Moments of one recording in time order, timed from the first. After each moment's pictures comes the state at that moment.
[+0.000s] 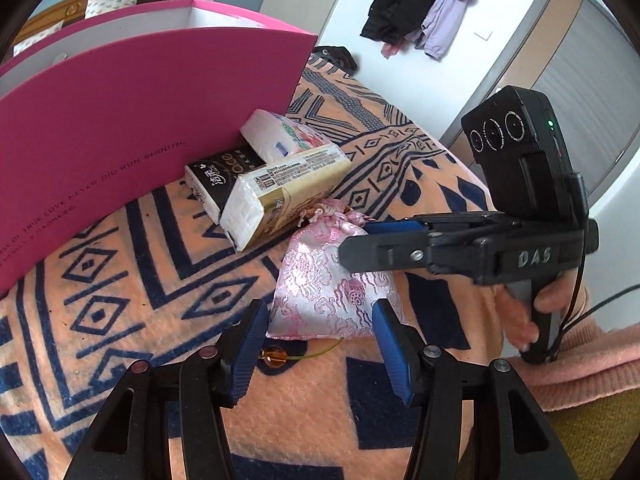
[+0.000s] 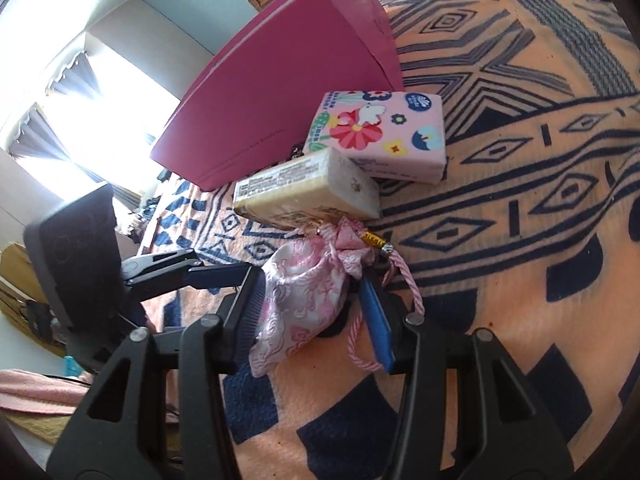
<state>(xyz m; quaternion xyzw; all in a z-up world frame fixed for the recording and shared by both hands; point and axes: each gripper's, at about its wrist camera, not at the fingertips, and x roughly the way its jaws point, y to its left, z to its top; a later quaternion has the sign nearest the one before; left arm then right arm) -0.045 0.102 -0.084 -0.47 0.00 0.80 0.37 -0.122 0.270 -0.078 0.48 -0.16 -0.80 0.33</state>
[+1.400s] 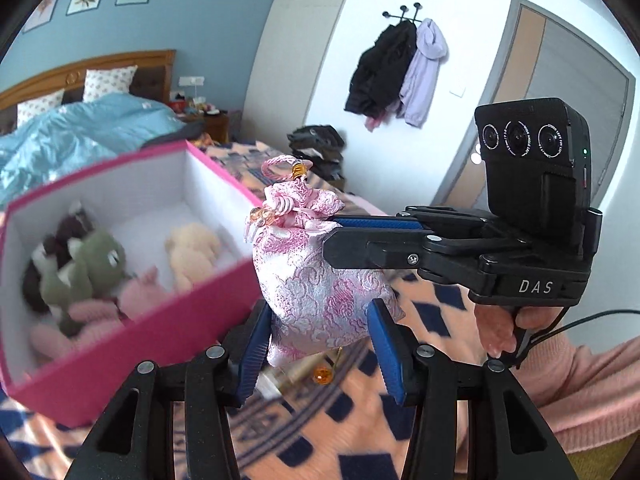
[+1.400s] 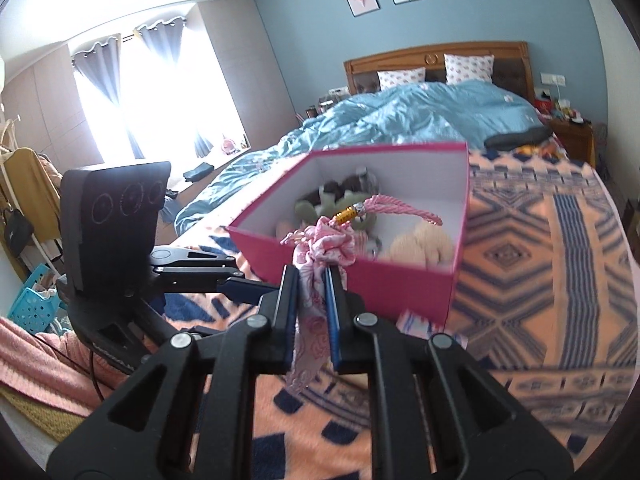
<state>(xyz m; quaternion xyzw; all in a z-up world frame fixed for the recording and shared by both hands) -0.078 0.084 0.032 -0.34 -0.01 0.86 0.38 -0.144 0.241 0.057 0.29 -0.03 -0.86 0.42</state>
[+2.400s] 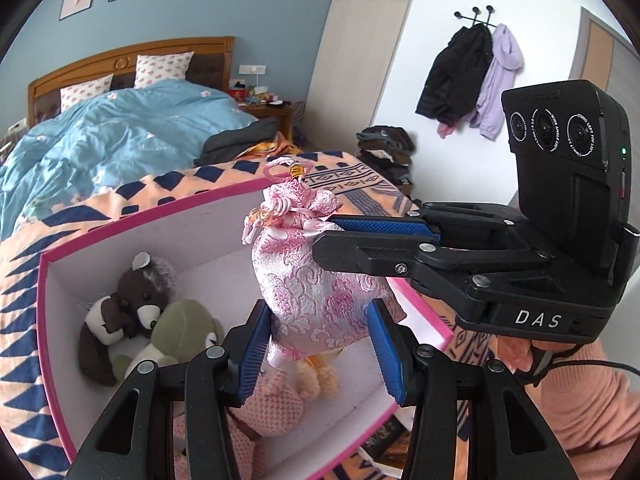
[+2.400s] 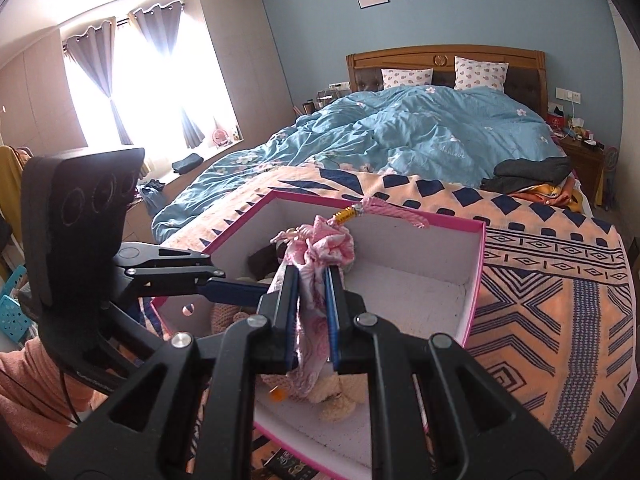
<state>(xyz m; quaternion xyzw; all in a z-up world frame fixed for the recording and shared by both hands) -0.209 0.058 0.035 -0.38 -0.01 0.88 0.28 -0.285 0.183 0.066 0.30 0.01 -0.86 0.42</state>
